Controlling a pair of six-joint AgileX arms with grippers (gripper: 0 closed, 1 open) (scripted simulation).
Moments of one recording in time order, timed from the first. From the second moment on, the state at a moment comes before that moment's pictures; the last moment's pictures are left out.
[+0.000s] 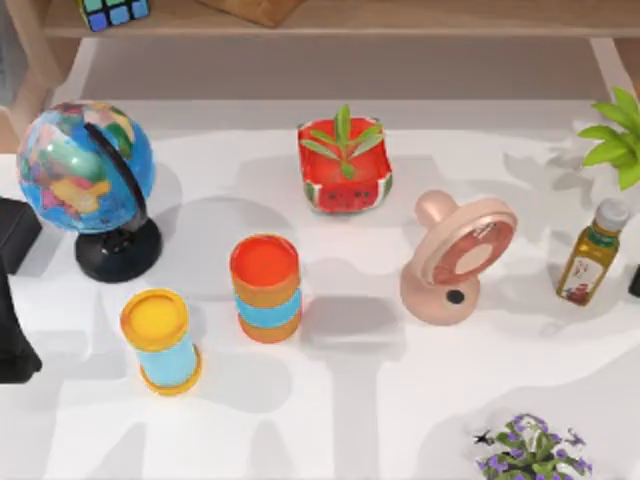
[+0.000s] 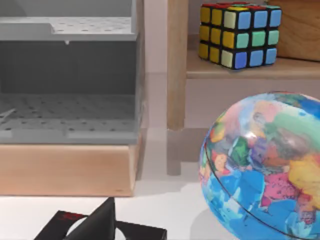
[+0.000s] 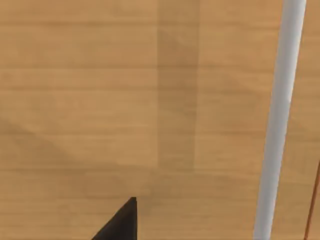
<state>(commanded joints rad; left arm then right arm) 0.00 0.00 0.00 0.00 0.00 0.00 -0.44 2.35 1.21 1.14 -0.40 -1.56</state>
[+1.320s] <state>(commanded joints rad) 0.00 0.00 0.00 0.00 0.00 0.00 -0.46 2.32 1.14 1.19 -0.42 -1.56</state>
